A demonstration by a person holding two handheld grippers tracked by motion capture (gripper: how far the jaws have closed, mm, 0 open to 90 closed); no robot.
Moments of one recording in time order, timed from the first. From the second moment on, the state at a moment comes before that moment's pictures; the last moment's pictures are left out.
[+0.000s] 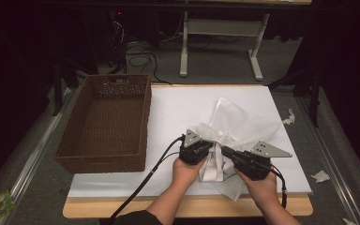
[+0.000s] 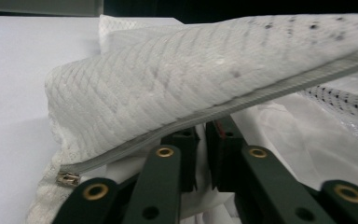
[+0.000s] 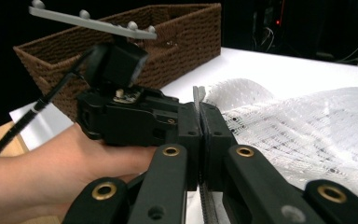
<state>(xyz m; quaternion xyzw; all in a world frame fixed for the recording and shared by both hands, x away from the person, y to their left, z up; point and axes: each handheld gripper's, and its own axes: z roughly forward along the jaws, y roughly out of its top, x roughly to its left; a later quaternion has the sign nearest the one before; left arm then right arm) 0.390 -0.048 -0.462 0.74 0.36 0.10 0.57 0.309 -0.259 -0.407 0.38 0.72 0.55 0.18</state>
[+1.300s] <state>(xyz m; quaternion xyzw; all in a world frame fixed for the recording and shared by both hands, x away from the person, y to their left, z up) 0.358 -0.018 -0.470 0.77 0.33 0.05 0.54 0.313 -0.256 -0.412 0.38 0.73 0.54 0.18</state>
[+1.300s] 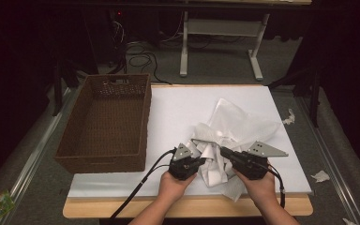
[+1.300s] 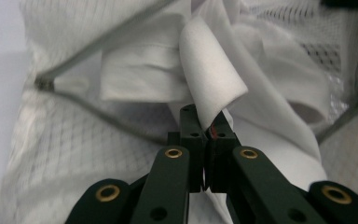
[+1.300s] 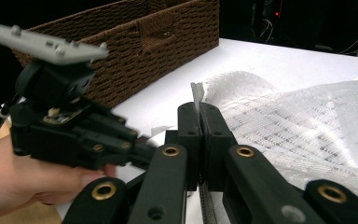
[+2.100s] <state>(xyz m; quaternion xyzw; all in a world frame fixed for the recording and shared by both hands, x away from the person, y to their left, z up) 0.350 -0.019 -0.415 0.71 0.32 0.12 0.62 0.312 -0.249 -0.393 0.35 0.71 0.58 0.19</state>
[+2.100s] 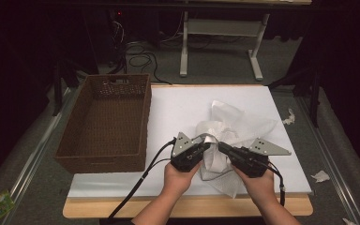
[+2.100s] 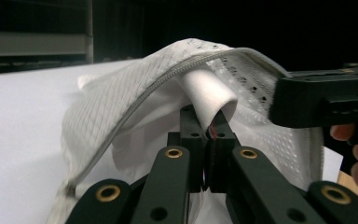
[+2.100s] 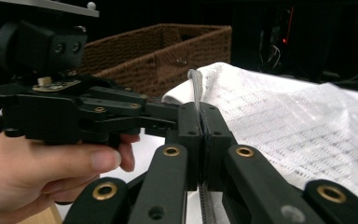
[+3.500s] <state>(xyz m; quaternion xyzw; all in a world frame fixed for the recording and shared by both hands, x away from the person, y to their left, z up) 0.363 -0.022 -0.471 0.75 0.35 0.09 0.56 0.309 -0.256 -0.402 0.37 0.71 0.57 0.18</state>
